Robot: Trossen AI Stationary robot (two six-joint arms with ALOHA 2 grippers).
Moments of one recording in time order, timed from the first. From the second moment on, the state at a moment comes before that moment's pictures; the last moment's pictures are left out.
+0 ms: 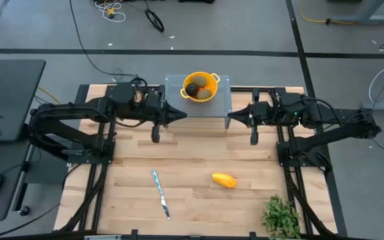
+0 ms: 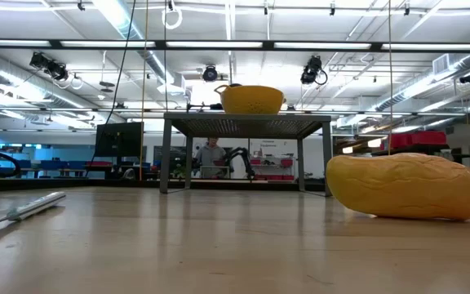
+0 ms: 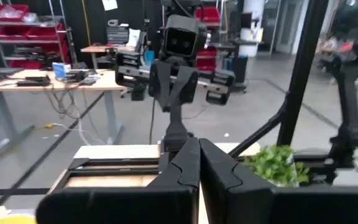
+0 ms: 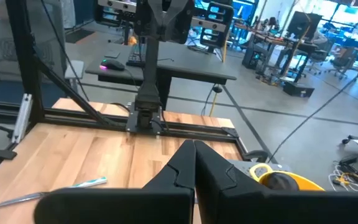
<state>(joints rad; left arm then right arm) 0.03 1.20 1.27 -0.07 0.06 -0.01 0.04 0.97 1.11 -0.29 0.13 -0.17</state>
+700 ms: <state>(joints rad) -0.10 1.12 1.27 -0.12 -0.11 0.03 0.25 1.07 1.11 -0.27 0.12 -0.07</state>
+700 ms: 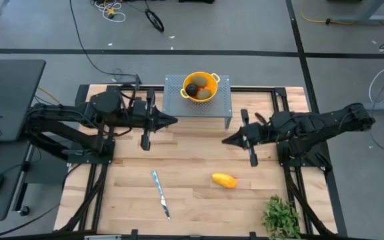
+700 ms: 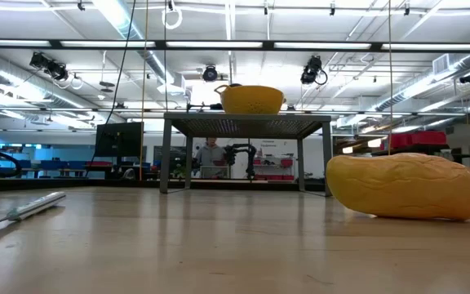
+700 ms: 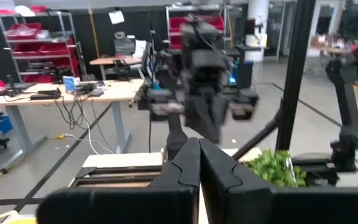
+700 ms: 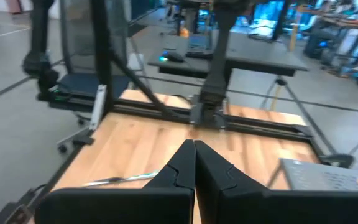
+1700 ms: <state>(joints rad) -0.19 1.07 1.27 -0.16 -0.09 0.09 0.48 1.32 1.11 -0.30 0.22 0.11</state>
